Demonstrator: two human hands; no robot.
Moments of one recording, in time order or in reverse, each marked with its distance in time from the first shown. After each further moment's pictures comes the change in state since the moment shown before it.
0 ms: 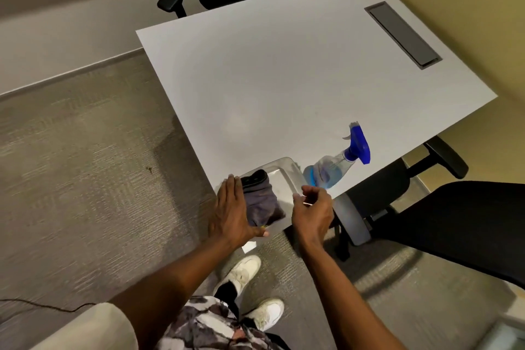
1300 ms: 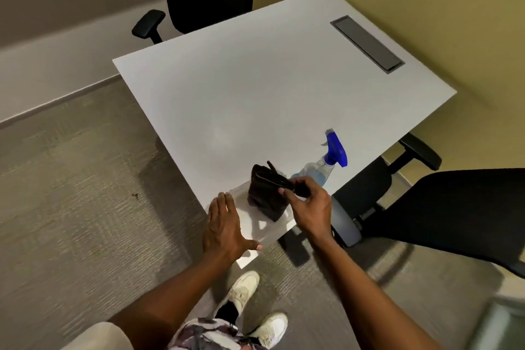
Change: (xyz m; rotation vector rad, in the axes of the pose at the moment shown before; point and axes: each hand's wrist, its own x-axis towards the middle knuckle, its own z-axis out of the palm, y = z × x) left_hand 0.005 0.003 -0.008 0.124 -0.062 -0.019; right_hand 0.013 -0.042 -0.038 0.028 -0.212 -0.228
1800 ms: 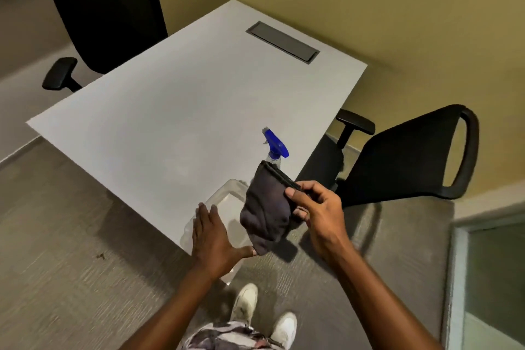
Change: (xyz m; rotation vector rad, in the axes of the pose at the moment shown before) left_hand -0.023 0.038 -0.031 -0.114 -0.058 0.271; right_hand -0.060 -0.017 -0.090 0.682 0.118 0.196
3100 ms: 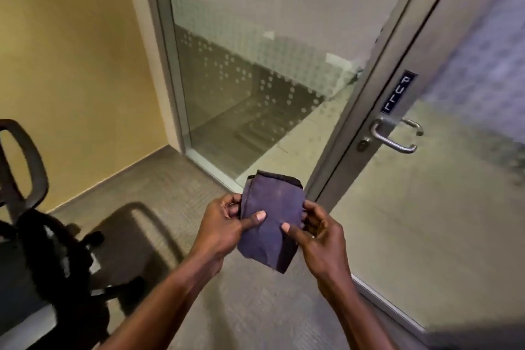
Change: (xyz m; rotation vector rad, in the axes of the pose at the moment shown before) left_hand -0.342 0.362 0.316 -0.337 -1.156 0.672; right_hand -0.481 0.075 -0.336 0.131 1.465 -0.196
